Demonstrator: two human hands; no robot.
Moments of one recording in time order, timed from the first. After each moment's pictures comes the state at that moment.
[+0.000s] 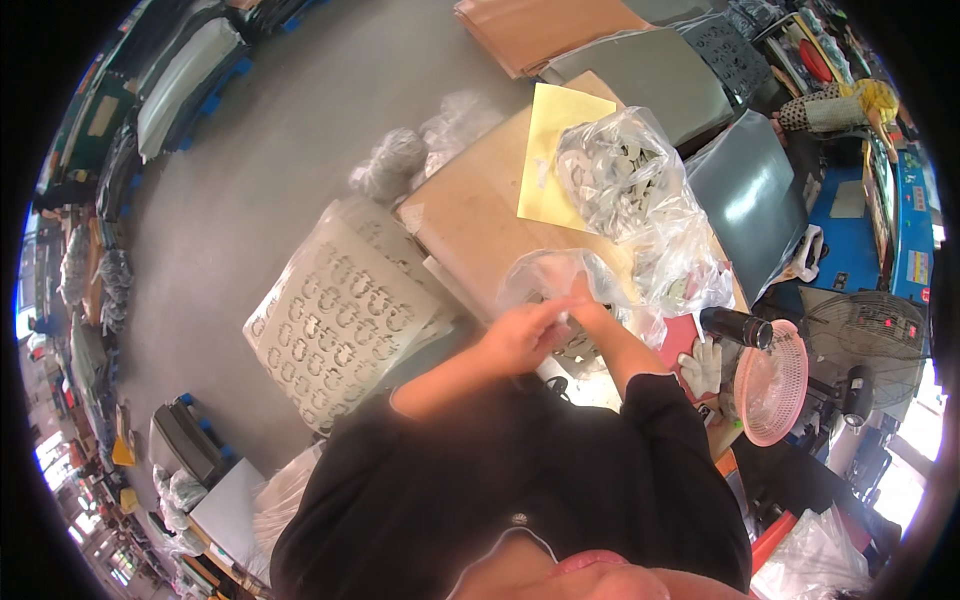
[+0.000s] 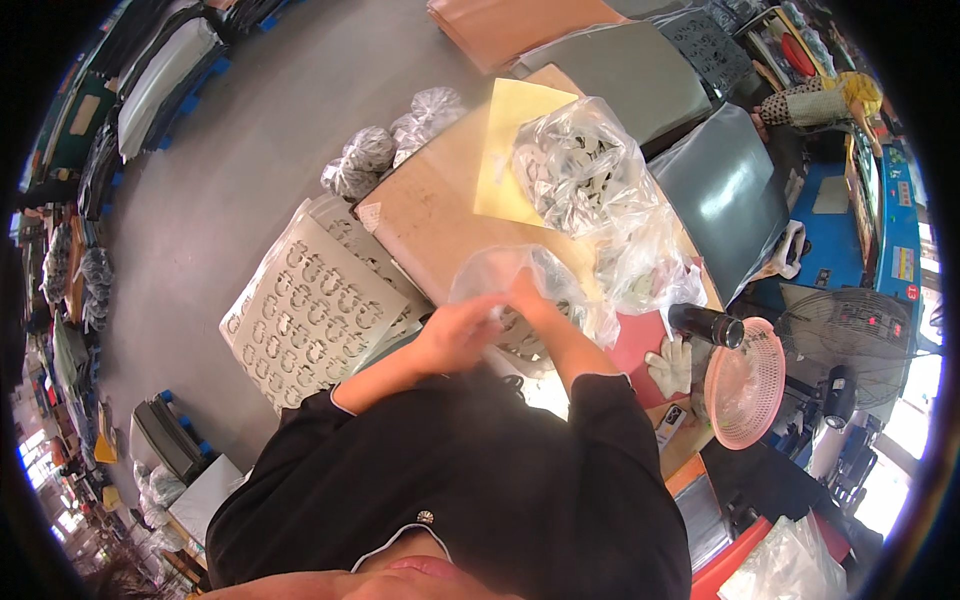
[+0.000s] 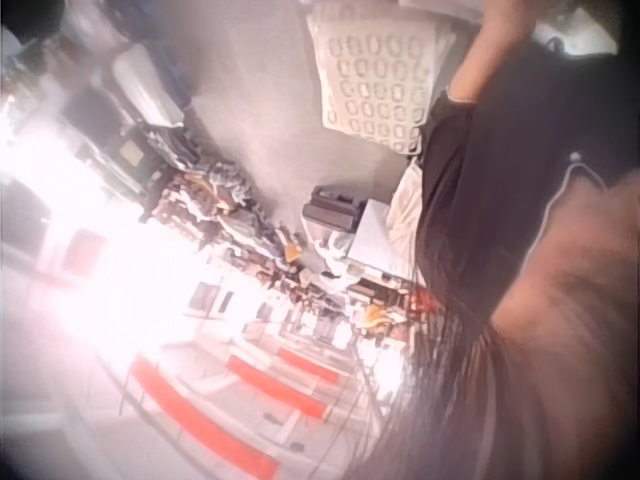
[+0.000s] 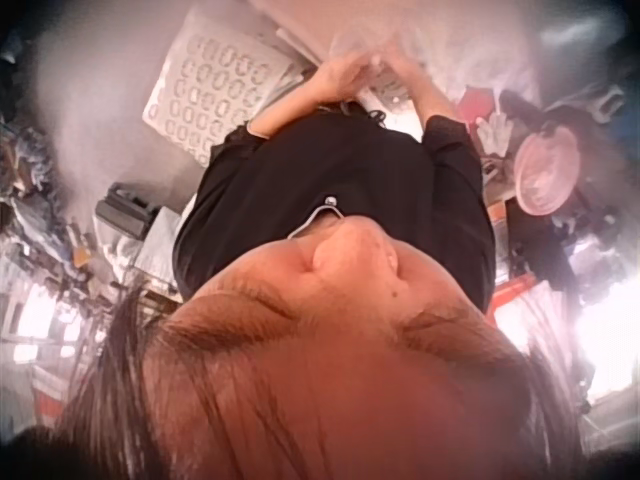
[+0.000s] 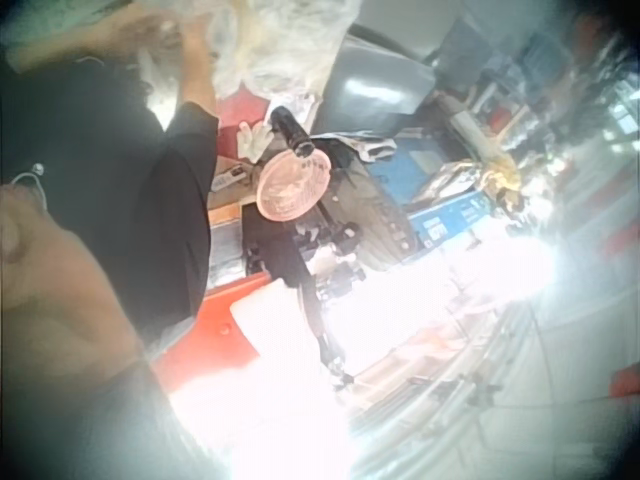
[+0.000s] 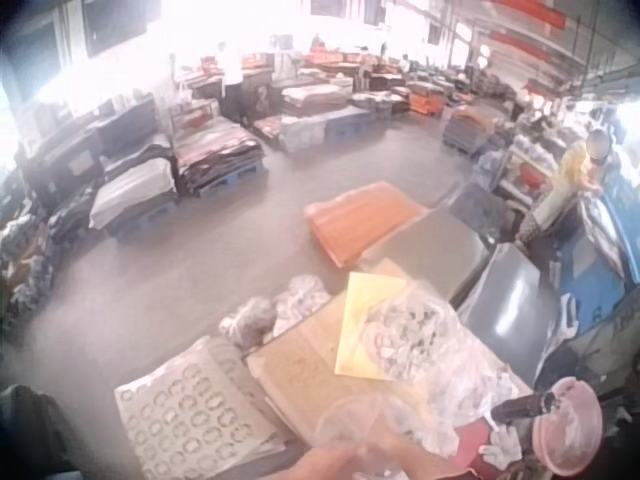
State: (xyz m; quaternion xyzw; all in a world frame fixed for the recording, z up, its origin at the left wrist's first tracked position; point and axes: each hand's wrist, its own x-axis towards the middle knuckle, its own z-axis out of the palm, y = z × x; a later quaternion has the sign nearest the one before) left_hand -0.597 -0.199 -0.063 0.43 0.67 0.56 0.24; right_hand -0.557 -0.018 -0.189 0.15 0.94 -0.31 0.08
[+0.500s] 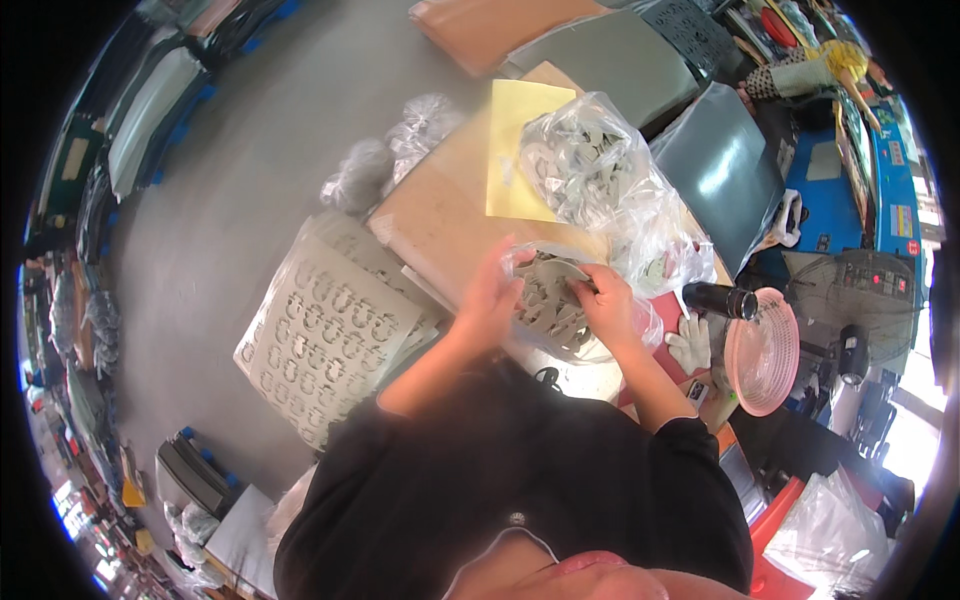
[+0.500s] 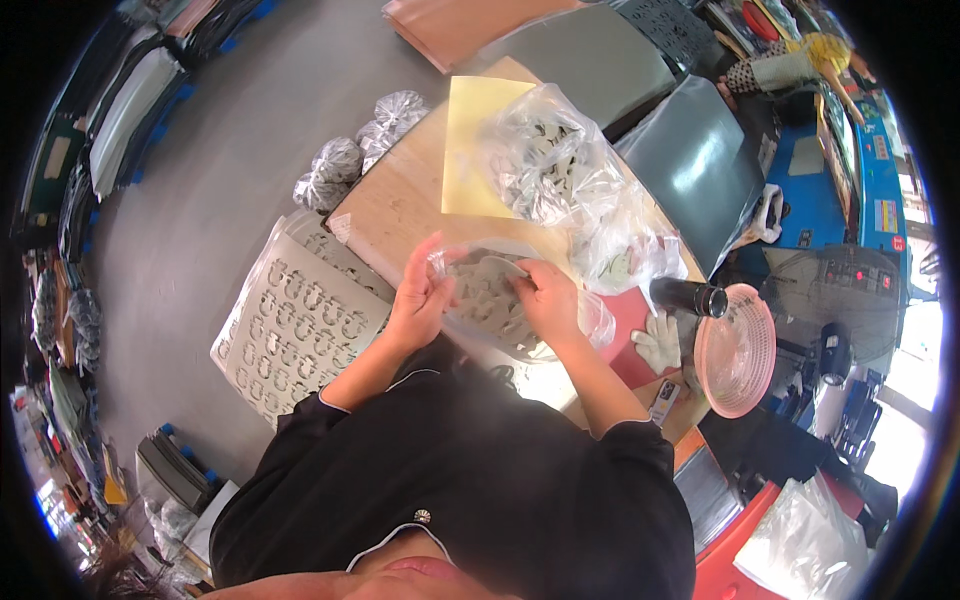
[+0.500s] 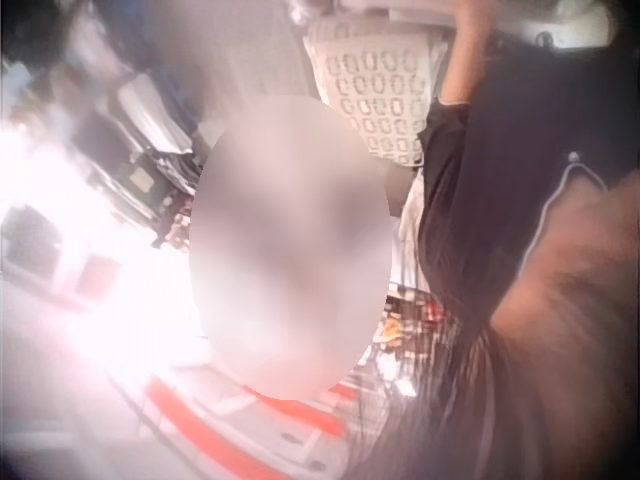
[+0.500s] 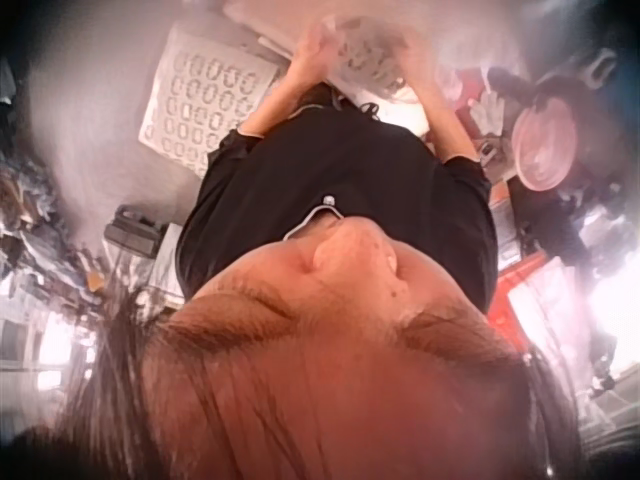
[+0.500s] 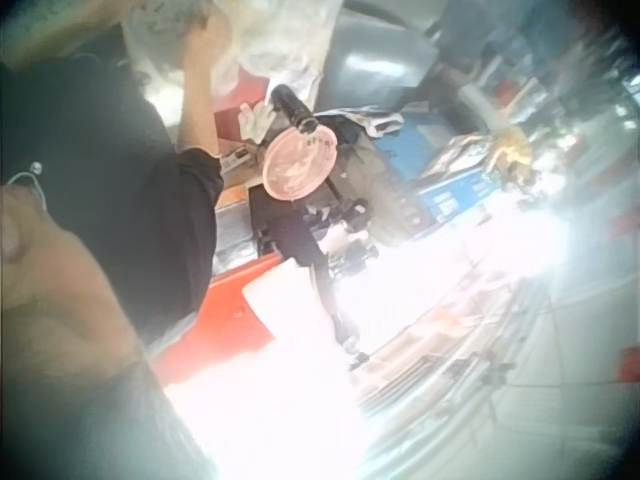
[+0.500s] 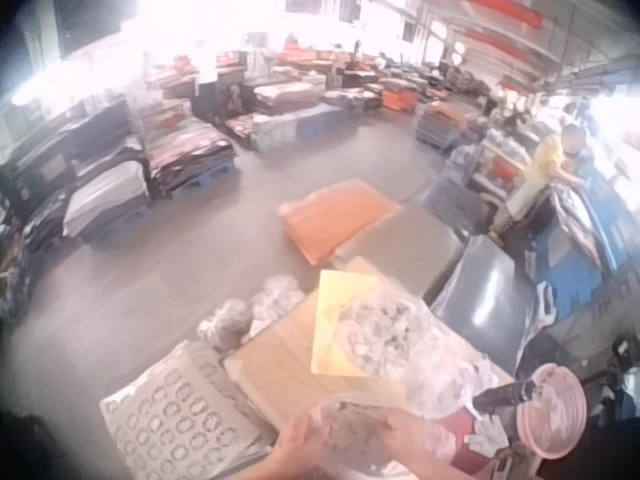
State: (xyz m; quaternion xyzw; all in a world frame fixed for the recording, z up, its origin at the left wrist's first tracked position) left_hand -0.615 -0.182 -0.071 0.24 0.63 0.66 0.34; right_hand -0.495 -0.006 -0.073 0.24 0.89 -0.37 -0.08
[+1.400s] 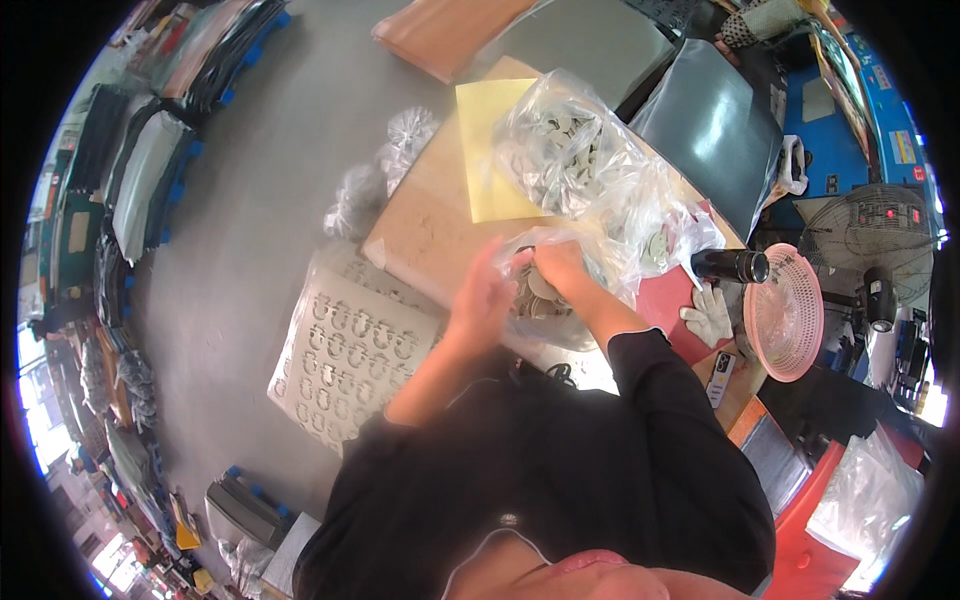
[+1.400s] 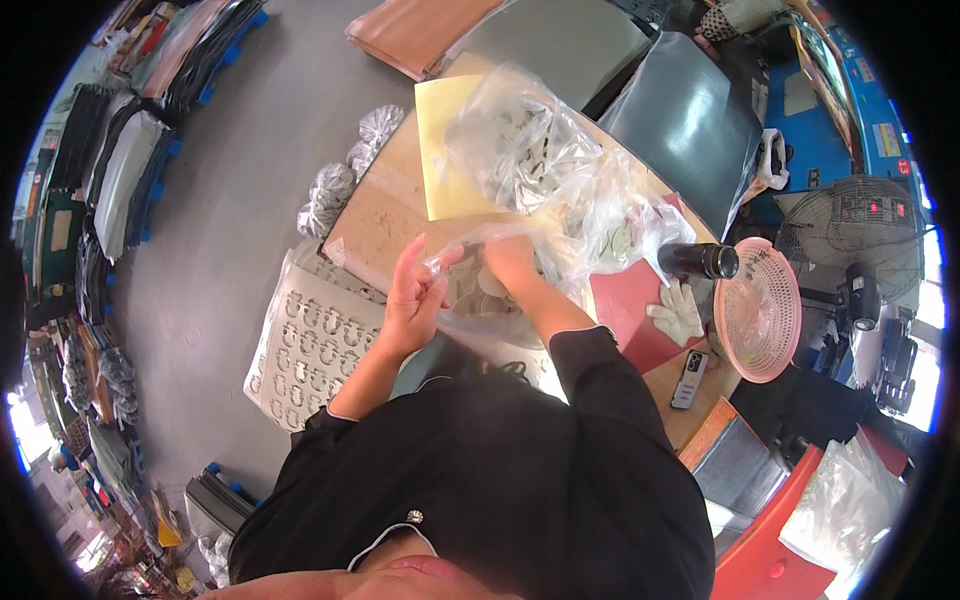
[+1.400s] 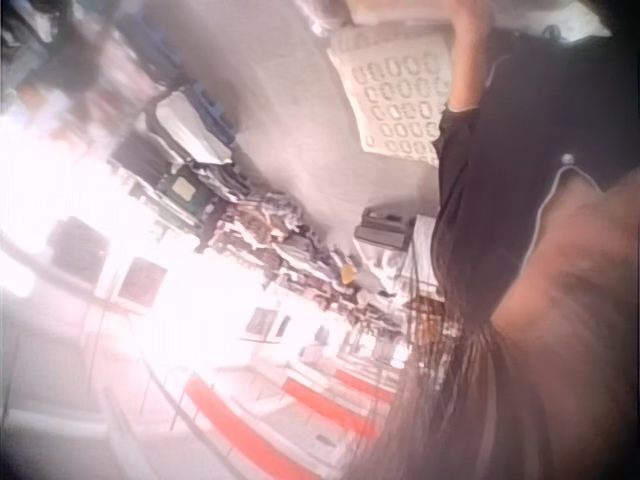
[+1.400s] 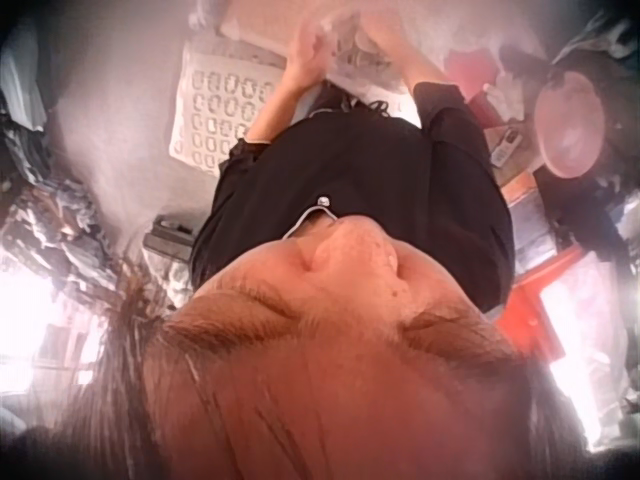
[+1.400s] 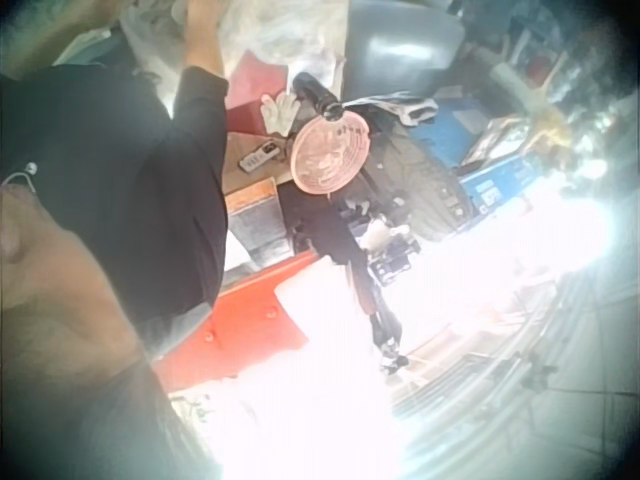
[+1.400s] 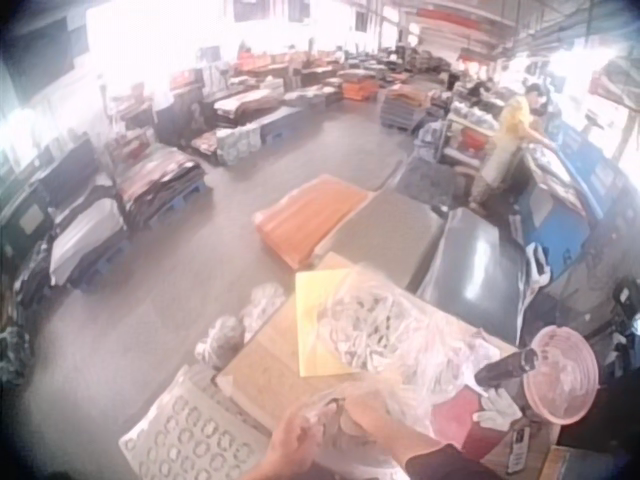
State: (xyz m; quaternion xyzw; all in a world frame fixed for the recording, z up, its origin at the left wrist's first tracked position) left_hand -0.622 -0.166 -0.072 0.34 0.62 0.62 0.32; right_hand -0.554 0.016 -0.204 0.27 0.95 -0.15 0.07
